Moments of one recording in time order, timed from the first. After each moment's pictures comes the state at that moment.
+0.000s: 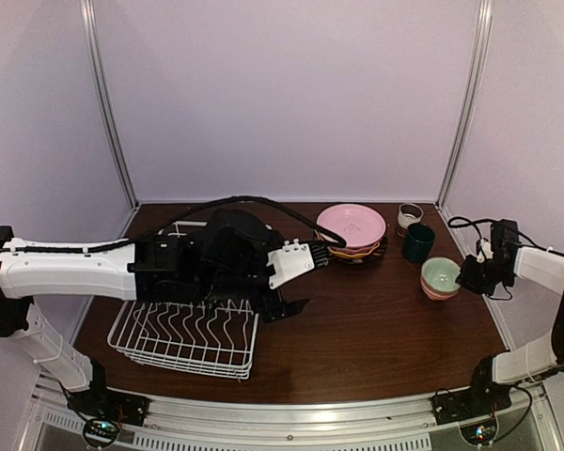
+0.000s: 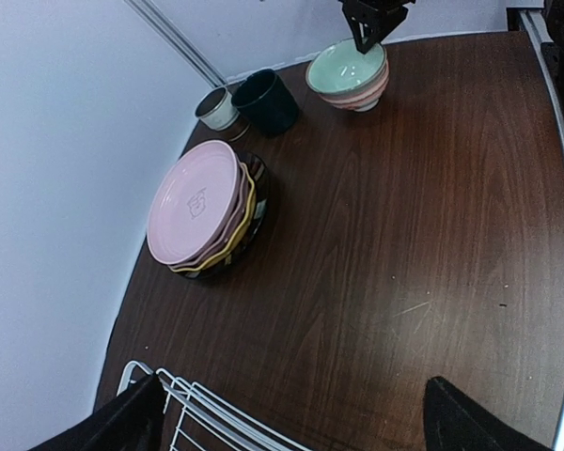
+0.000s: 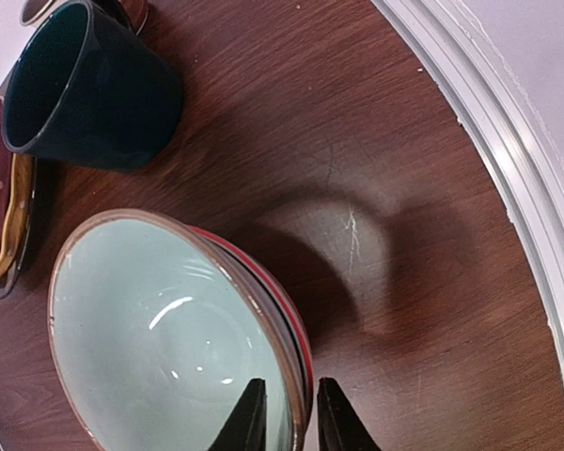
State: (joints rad) left arm -1.25 1.50 1.23 -0.29 -0.29 0.42; right arm -0.26 1.26 0.69 -0.44 -0.19 0.32
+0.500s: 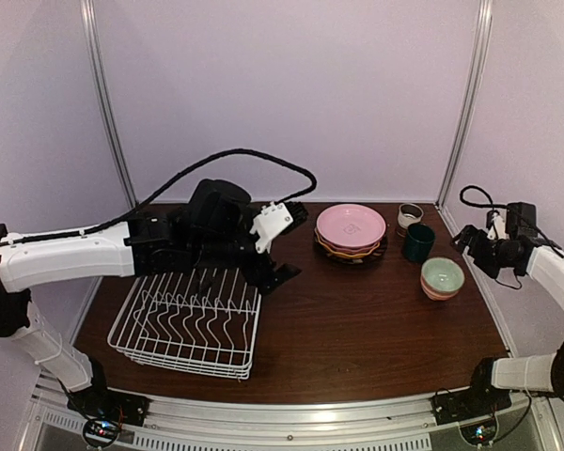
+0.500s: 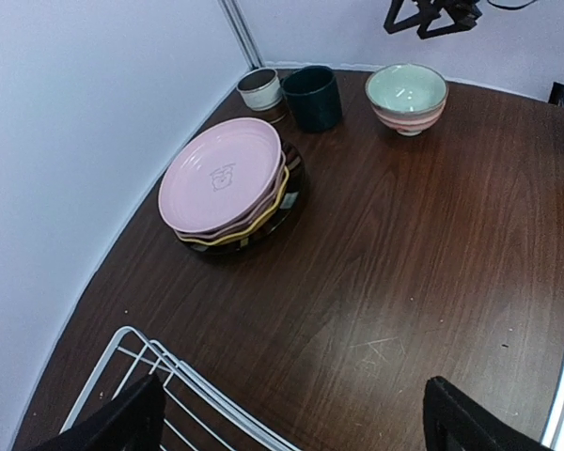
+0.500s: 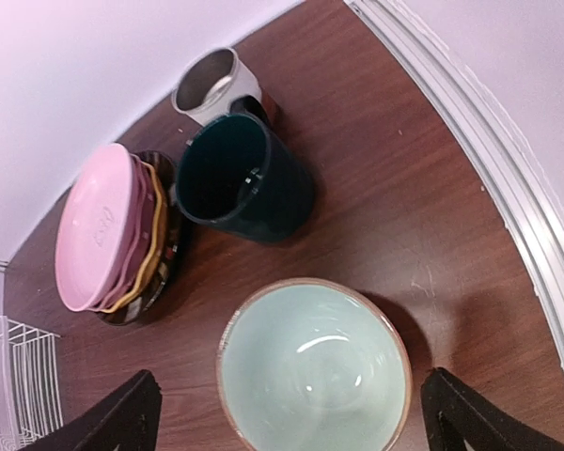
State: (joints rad) left arm -1.10 1.50 1.27 -0.32 -0.17 0.24; right arm -0.26 1.09 0.75 -0.42 -0.31 0.39
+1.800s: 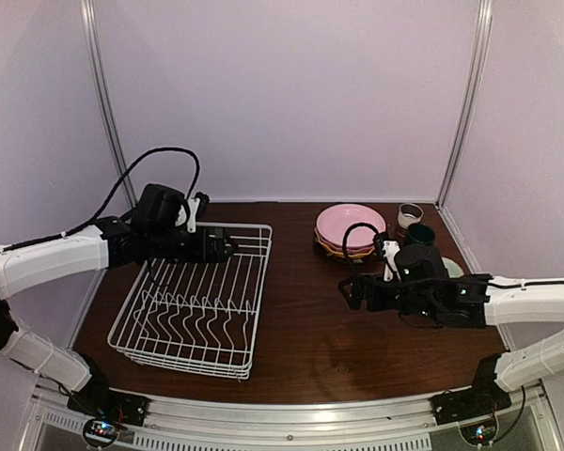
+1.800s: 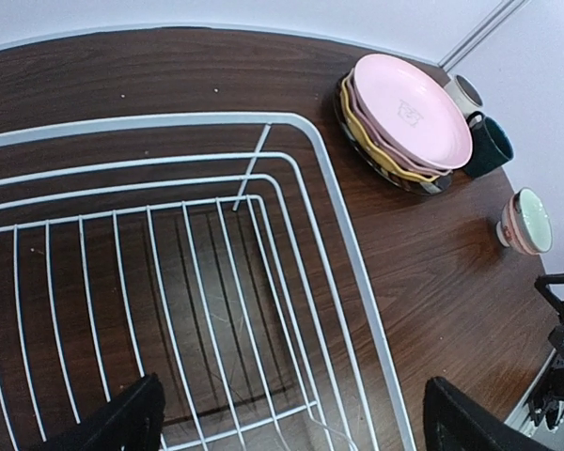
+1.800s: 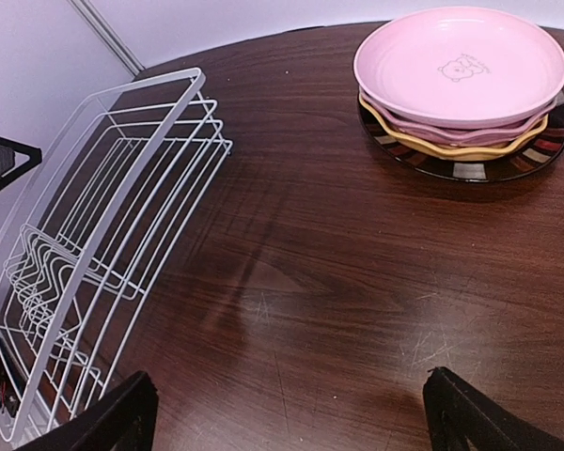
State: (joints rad) left arm -0.65 1.35 0.99 -0.29 0.09 -0.48; right arm 0.92 1.13 0.61 -0.04 0.25 0.64
